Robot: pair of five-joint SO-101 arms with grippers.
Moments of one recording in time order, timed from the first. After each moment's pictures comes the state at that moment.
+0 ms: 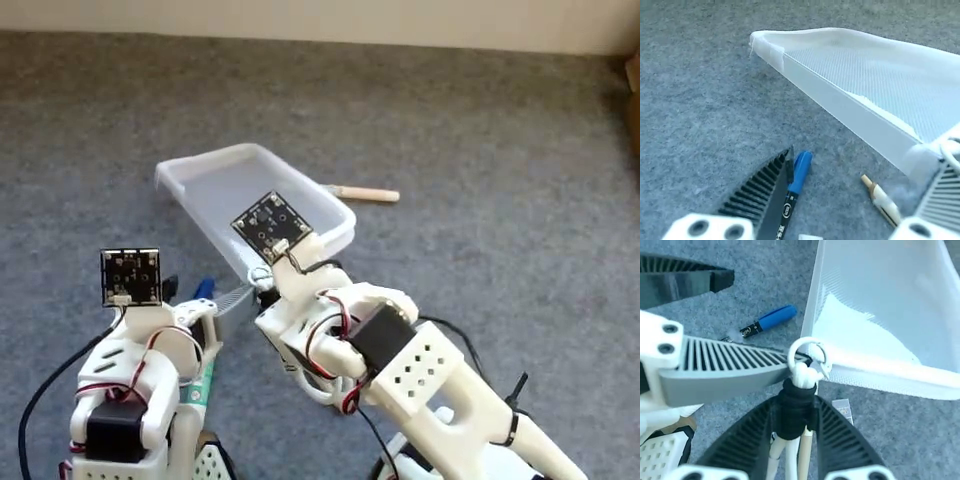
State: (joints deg) left arm -3.0 -103.9 78.6 70.3 10.8; right arm -48.6 -43.6 39.3 65.2 1.2
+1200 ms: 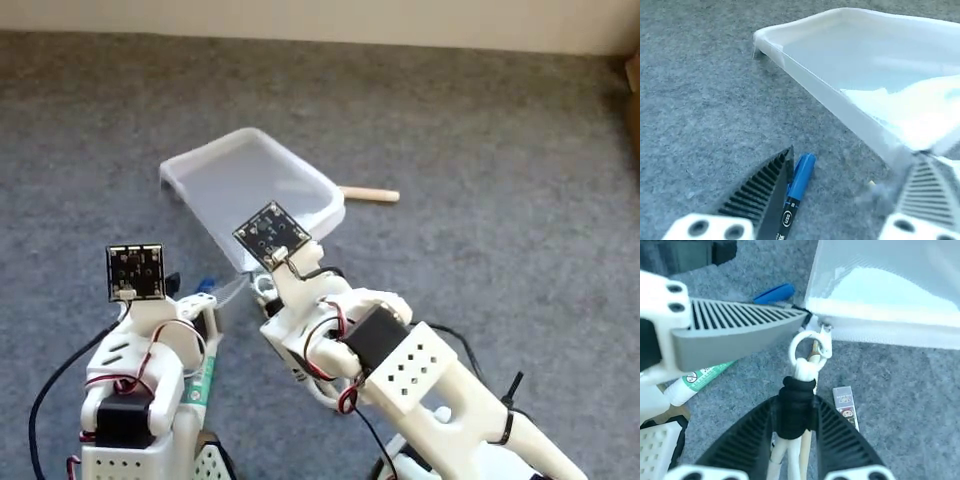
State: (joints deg) left arm -7.1 -104.0 84.7 64.9 10.9; right arm -48.6 -43.6 43.2 64.7 1.2
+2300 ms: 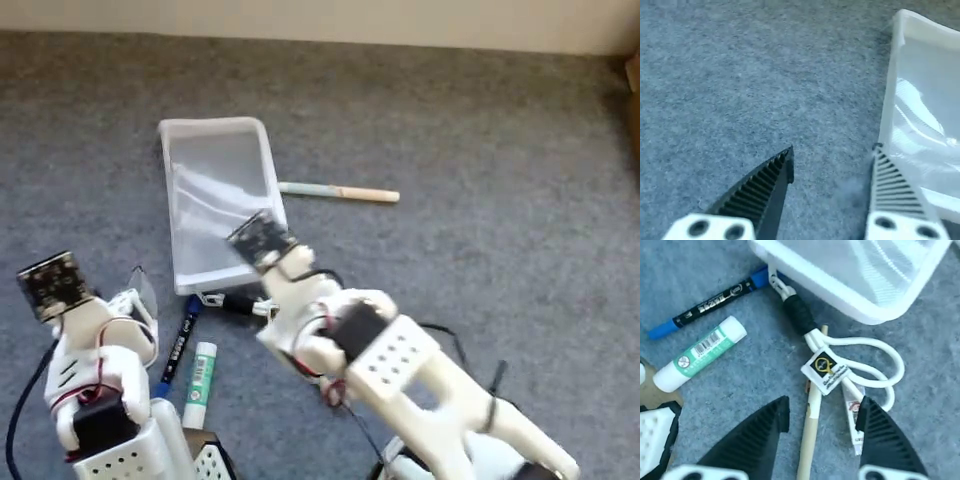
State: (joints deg) left arm -31.9 -103.9 84.7 64.6 11.1; right arm -51.2 -34.7 43.9 62.1 1.7
